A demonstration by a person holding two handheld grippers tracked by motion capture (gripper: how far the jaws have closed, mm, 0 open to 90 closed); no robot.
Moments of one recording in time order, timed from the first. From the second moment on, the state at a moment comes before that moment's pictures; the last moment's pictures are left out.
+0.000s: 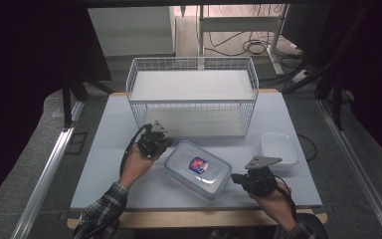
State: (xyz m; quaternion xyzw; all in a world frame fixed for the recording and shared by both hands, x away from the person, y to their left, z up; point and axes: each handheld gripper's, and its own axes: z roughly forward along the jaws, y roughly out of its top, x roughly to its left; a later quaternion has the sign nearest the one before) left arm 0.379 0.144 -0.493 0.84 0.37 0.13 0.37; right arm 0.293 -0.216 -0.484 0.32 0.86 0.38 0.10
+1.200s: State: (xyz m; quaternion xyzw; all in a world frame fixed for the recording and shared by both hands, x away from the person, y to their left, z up) left arm 0.291 0.174 -0.503 0.80 0.44 0.13 0.39; right arm 0.335 -0.207 -0.481 0.34 0.86 0.35 0.15
